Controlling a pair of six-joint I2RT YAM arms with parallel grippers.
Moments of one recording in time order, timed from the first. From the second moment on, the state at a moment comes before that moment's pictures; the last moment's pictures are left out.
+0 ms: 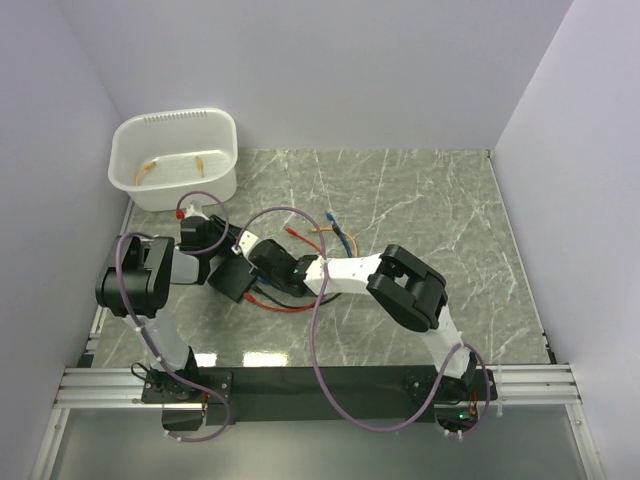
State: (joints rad) left arm -0.04 1.79 0.57 0.73 0.27 -0.92; right arm 1.07 2.11 1.39 -0.06 0.33 -0.11
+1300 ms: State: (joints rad) left arm -0.25 1.87 0.40 1.15 0.26 -1.02; right arm 1.07 1.87 1.05 -0.02 0.33 -0.01
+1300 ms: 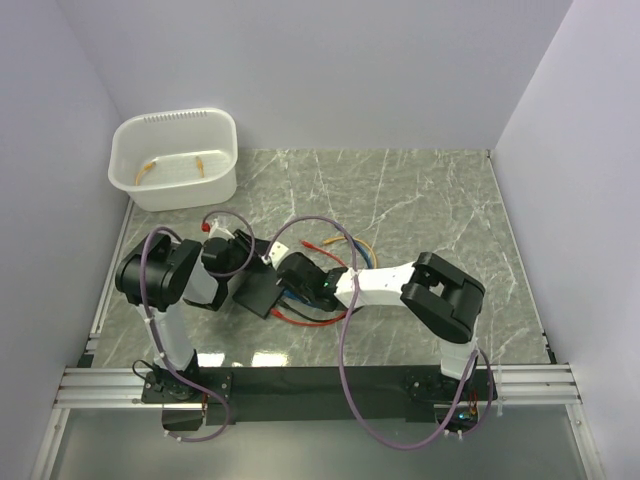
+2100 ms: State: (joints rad) left arm -0.29 1.92 0.41 1.23 0.17 -1.02; right arm 1.04 1.99 1.31 -0.34 0.33 -0.06
